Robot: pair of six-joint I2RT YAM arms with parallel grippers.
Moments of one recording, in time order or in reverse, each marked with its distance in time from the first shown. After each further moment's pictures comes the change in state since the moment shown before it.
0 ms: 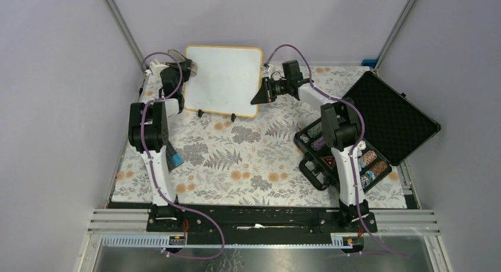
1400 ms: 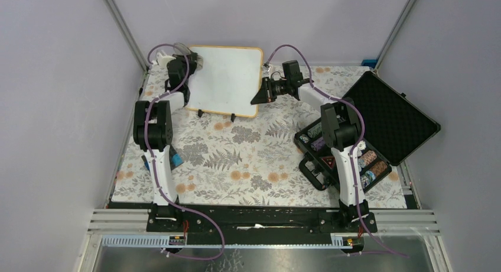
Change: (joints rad) left arm -0.072 0.004 0.074 -0.073 -0.109 0.016; right arm 0.000 0.000 0.000 -0.002 0.005 0.016
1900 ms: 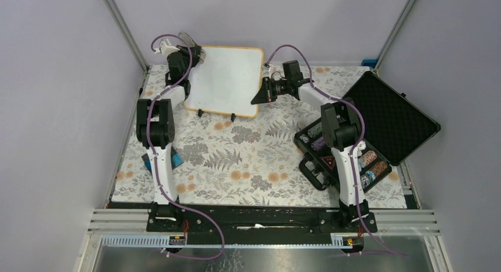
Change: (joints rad) left arm 0.016 0.075 0.209 -0.084 0.162 0.185; right arm 0.000 0.000 0.000 -0.002 0.006 0.011
